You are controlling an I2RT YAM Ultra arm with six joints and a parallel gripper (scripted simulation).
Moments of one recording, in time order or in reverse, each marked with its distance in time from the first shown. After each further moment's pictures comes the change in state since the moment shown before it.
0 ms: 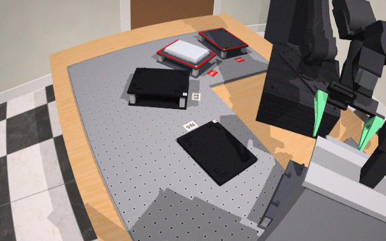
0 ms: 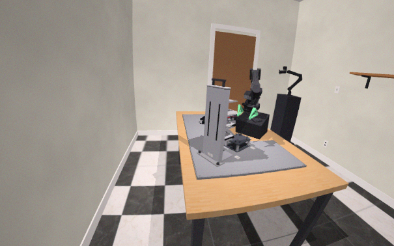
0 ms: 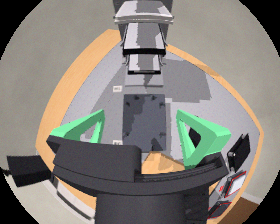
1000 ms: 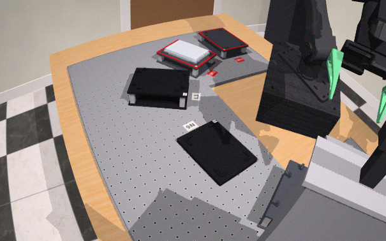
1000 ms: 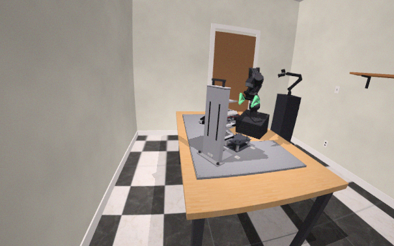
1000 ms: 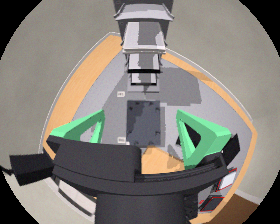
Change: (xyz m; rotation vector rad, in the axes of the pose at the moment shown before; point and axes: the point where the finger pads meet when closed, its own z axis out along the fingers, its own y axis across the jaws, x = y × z) arm -0.058 0.002 -0.058 0.005 0.021 -0.010
